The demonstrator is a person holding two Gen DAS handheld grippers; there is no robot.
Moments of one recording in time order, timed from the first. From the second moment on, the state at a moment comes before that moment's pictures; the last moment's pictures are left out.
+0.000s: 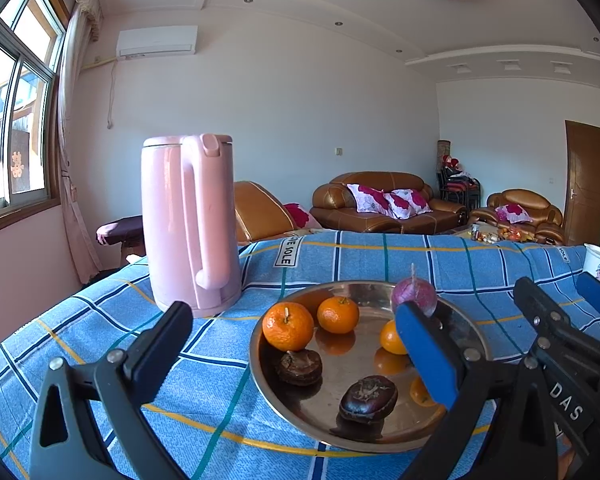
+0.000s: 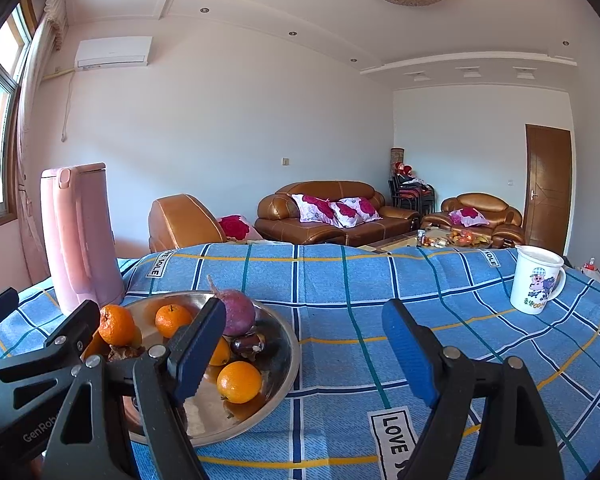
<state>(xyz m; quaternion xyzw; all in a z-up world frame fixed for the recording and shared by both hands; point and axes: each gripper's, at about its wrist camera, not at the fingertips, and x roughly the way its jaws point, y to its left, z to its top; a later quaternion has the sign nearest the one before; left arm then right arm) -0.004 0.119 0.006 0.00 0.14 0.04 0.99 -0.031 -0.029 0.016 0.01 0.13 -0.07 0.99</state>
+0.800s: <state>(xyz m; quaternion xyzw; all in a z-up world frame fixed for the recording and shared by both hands) -0.002 0.120 0.006 0.00 0.15 0.03 0.99 -0.029 -0.031 0.016 0.01 0.13 -0.07 0.99</state>
